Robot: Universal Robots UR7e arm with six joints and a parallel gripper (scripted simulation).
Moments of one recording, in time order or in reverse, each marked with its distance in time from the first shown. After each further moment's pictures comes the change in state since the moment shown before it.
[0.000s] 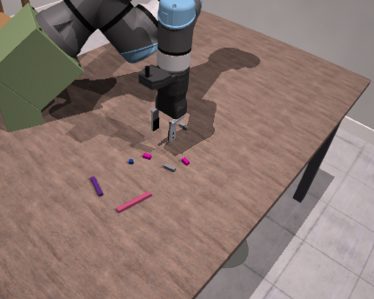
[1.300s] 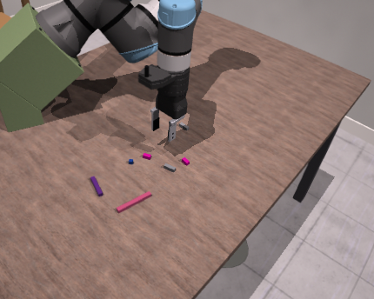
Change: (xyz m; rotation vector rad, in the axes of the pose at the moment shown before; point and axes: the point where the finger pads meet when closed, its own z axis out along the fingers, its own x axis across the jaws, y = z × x) arm 0.000 0.000 0.000 0.000 0.000 0.023
